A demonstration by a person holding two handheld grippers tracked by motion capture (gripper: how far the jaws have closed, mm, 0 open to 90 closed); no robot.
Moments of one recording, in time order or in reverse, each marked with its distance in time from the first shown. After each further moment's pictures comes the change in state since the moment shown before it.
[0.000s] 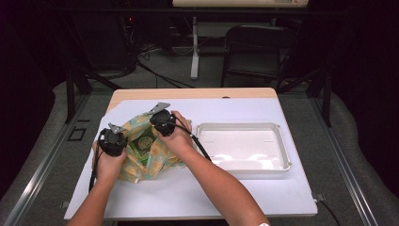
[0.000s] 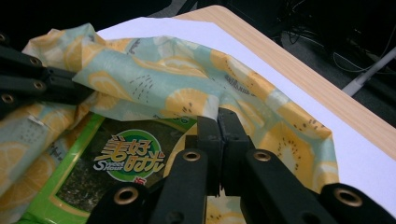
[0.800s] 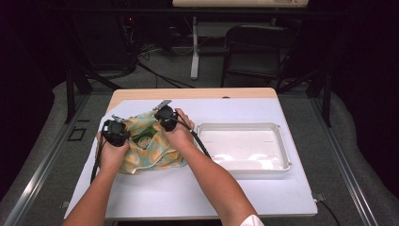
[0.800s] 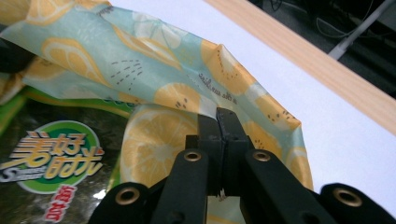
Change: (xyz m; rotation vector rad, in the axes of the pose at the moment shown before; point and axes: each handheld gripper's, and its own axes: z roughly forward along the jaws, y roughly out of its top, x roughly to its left) left arm 0.006 0.021 0.027 0.073 0.029 0.025; right arm -0.024 -0.012 0.041 0.118 -0.078 0.048
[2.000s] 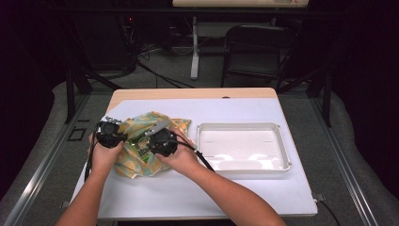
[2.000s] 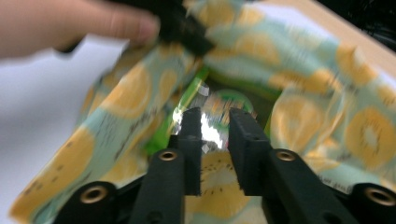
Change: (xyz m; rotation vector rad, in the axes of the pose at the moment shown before) left arm 0.016 -0.008 -0.011 0.020 -0.096 -0.046; right arm 0.057 -0.030 -0.081 -0.076 0.307 -0.119
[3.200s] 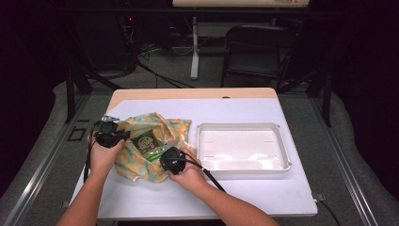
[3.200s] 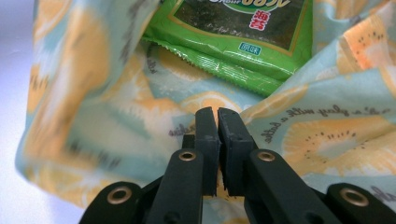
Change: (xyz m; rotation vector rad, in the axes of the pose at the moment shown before) left arm -0.008 0.004 -0.026 -0.101 -0.096 -0.031; right arm 0.011 -0.066 0.019 0.121 -0.007 0.098
